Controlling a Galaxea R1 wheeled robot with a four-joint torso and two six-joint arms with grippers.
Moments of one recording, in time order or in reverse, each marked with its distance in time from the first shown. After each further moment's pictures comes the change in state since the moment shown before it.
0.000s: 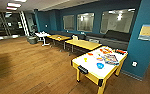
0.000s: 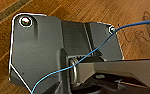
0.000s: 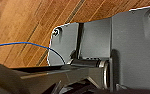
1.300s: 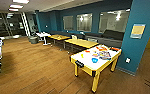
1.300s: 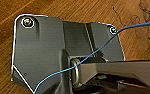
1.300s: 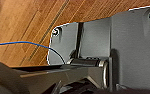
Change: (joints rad) left arm -0.002 -0.003 -0.004 0.000 -0.001 0.000; right arm -0.002 -0.003 0.001 0.000 0.001 0.000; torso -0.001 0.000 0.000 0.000
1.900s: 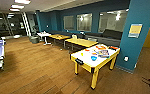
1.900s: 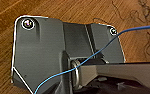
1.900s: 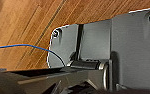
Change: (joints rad) left arm -0.008 0.000 0.000 0.000 -0.004 0.000; right arm 0.011 0.000 0.000 0.001 0.001 0.000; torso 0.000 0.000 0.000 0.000
